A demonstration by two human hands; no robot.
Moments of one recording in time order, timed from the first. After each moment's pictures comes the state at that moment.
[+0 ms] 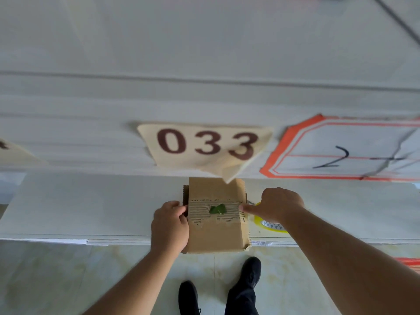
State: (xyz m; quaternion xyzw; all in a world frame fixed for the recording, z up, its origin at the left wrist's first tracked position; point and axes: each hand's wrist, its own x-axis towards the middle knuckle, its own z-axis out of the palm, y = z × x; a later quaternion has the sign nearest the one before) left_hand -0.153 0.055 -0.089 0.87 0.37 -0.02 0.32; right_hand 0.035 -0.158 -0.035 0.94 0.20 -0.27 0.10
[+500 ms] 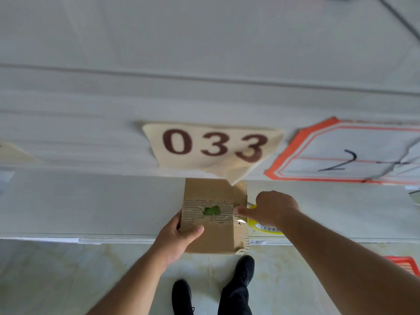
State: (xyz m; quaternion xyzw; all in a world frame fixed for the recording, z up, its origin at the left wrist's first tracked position) left_hand -0.173 0.043 -0.086 0.67 0.34 -0.11 0.65; right_hand 0.023 -0.158 -0.027 0.93 0.20 -0.29 0.08
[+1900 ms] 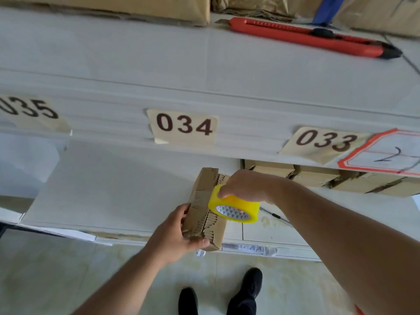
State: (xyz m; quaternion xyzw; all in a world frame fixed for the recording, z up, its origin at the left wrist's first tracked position) left_hand -0.217 0.107 -0.061 0.81 0.24 -0.08 0.53; right_hand -0.004 -0.030 0.069 0.85 0.26 -0.44 -0.11
